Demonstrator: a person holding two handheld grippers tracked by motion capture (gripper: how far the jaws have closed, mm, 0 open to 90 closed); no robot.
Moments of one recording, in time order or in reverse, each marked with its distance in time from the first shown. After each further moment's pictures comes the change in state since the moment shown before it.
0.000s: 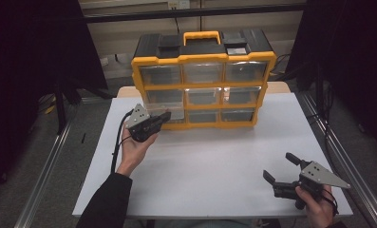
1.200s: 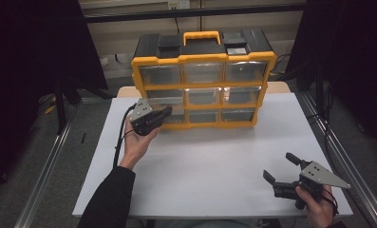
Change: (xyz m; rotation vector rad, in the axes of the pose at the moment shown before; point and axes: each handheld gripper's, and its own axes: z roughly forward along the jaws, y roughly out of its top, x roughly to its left) left arm 0.013 0.005 0.015 0.011 0.027 0.000; right arm 0.000 0.000 0.000 -0.001 0.000 0.000
